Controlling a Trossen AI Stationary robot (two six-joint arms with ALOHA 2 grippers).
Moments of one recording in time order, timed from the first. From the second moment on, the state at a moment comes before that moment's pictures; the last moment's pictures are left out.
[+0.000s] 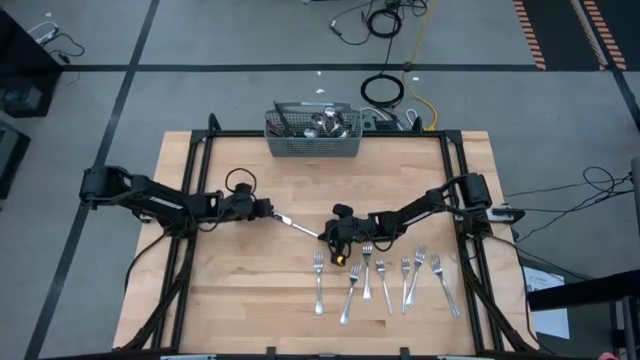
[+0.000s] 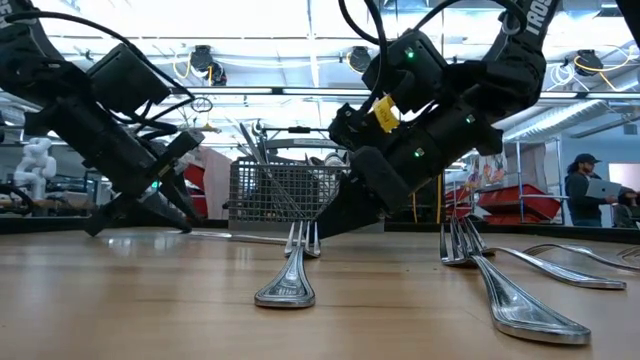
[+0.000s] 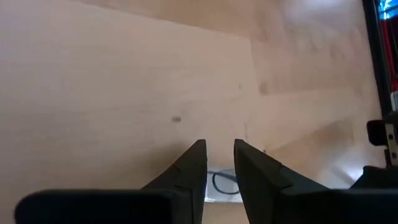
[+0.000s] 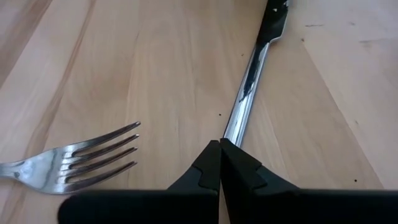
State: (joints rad) left arm 0.10 1.31 0.17 0.32 -0.26 -1.33; right arm 0.11 2.01 0.85 0.47 0.12 0.16
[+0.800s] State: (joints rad) left arm 0.20 1.17 0.16 0.16 0.08 -1.15; right arm 0.11 2.01 0.85 0.43 0.10 0.13
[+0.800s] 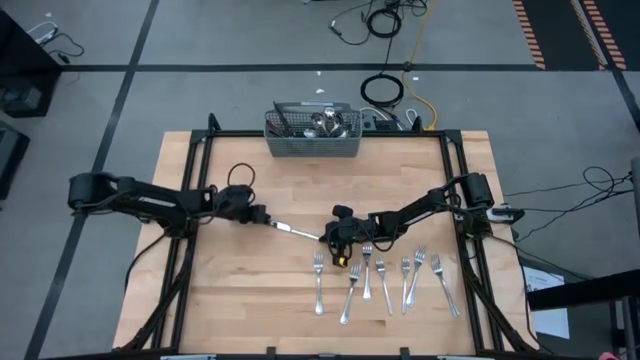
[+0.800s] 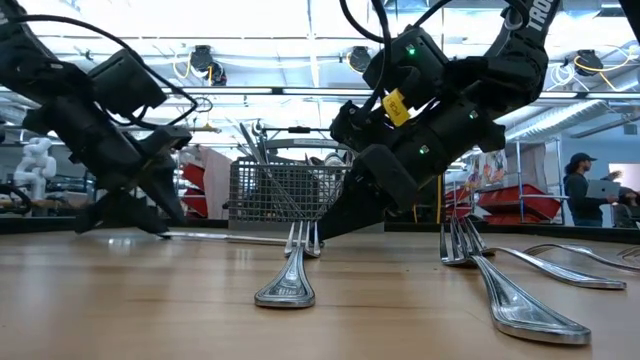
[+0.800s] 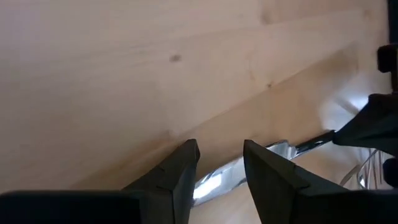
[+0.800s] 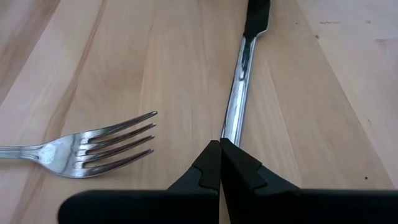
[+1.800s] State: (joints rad) left arm 0.14 1.08 0.12 0.07 0.09 -1.28; right arm 0.11 2.01 0.84 0.43 0.10 0.08
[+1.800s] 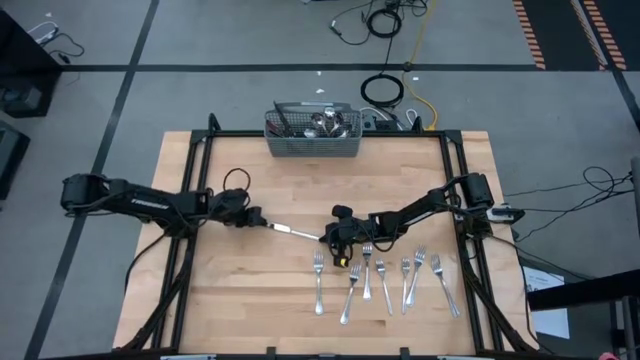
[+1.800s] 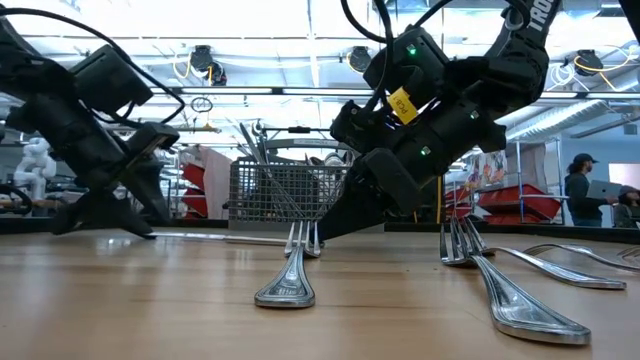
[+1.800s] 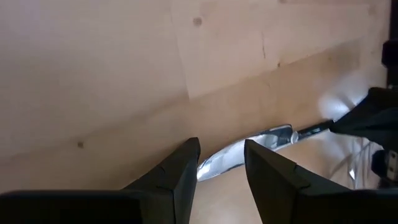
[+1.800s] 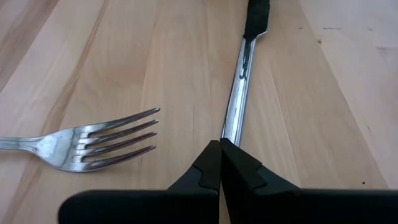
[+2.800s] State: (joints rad) left arm 0.12 1.05 0.10 0.06 0.29 -1.14; right arm 0.11 2.01 0.84 0.43 0.10 0.04
